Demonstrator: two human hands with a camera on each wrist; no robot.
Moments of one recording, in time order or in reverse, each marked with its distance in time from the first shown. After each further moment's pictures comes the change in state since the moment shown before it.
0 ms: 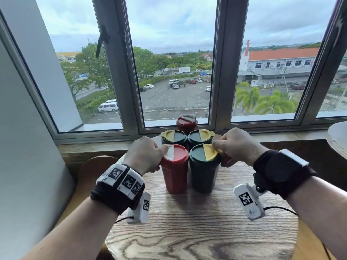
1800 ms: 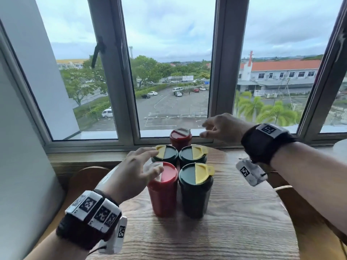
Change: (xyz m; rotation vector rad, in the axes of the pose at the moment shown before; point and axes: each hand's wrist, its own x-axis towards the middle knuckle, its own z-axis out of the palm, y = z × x) left_hand 0.008 -0.016 0.010 0.059 0.055 0.320; right_hand 0.092 -0.031 -0.060 -0.736 -0.047 -0.468
